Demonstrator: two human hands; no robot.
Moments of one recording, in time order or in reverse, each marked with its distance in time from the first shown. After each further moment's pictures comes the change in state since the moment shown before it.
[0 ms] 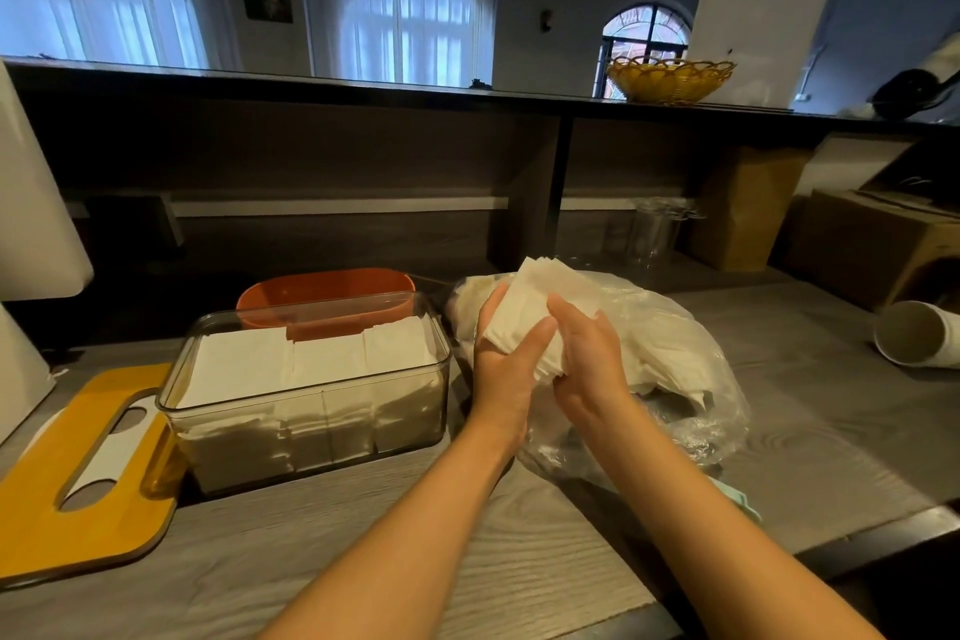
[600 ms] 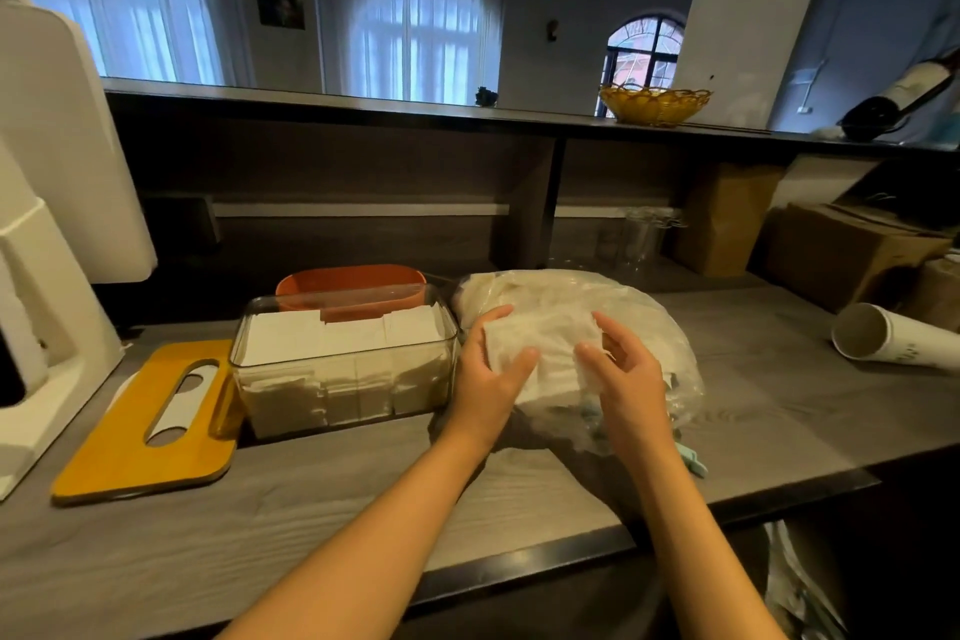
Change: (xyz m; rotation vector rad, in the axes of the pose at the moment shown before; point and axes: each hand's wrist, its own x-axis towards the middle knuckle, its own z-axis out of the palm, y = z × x) left_hand -0.063 0.037 -0.020 0.326 -0.107 0.149; right_hand -0.073 -0.030 -0.064 -0.420 -0.122 -0.304
